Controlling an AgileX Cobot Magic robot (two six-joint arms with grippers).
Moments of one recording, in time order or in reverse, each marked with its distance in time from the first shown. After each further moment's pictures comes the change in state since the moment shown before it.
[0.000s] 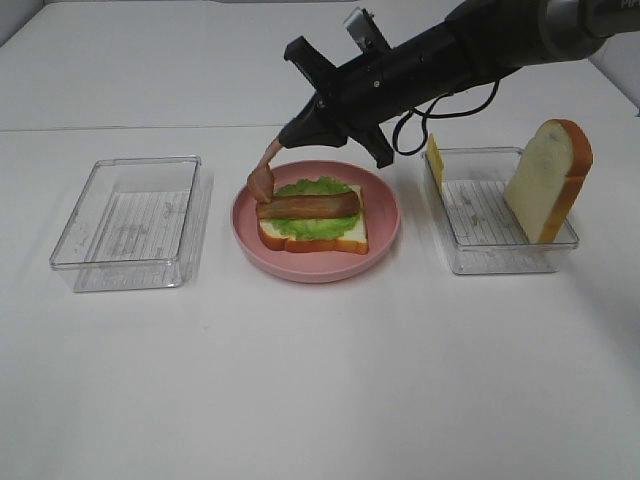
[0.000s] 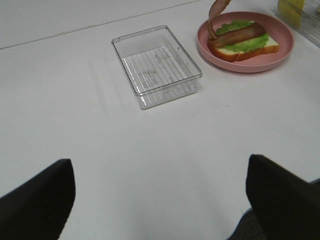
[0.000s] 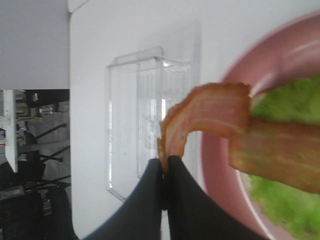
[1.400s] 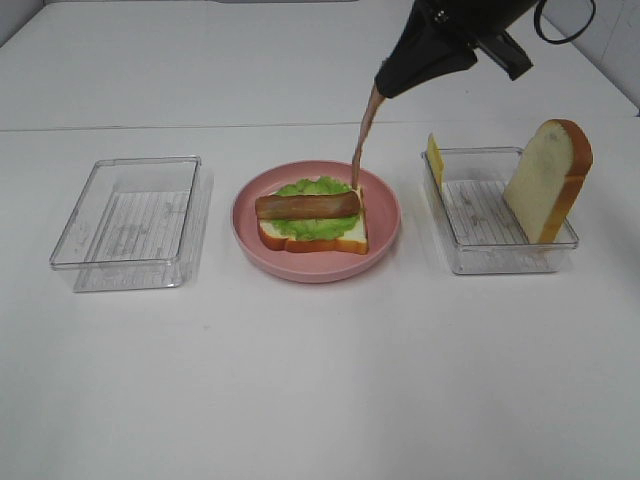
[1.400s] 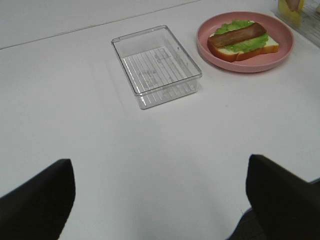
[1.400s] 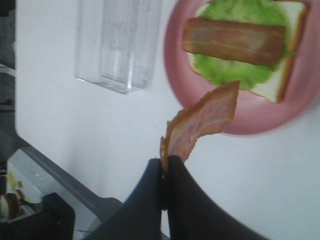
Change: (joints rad) left arm 0.000 0.000 0.000 0.000 0.000 0.000; right arm -0.099 -0.362 0.000 -0.425 0.423 0.163
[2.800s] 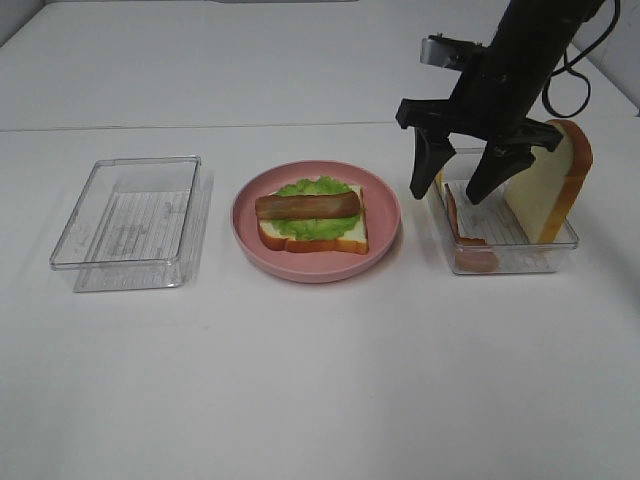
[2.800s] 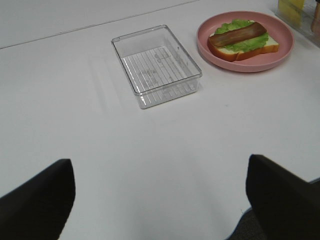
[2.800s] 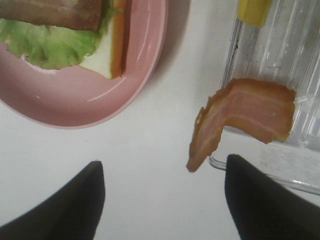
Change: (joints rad) left arm 0.000 0.000 0.000 0.000 0.000 -0.001; right arm 0.000 0.204 0.000 -0.430 0.019 0.134
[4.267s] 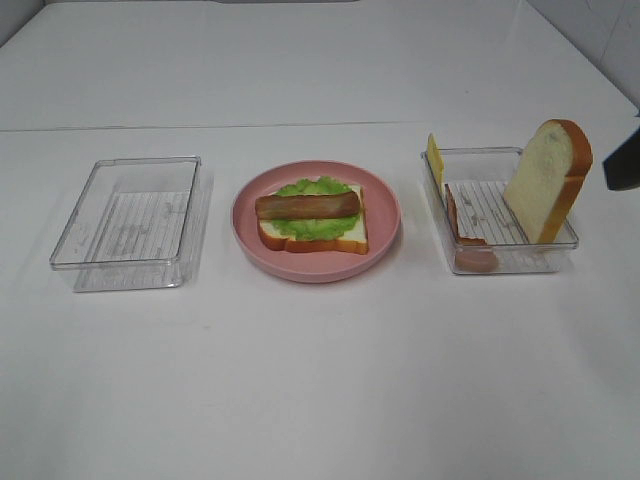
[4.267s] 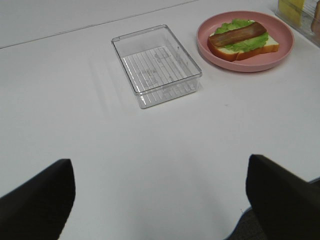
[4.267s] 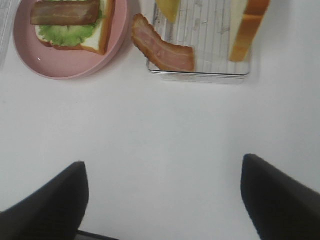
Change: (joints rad) left arm 0.000 0.000 0.000 0.000 0.002 0.000; right arm -0.240 -0.964 0.745 0.055 -0.247 -0.230
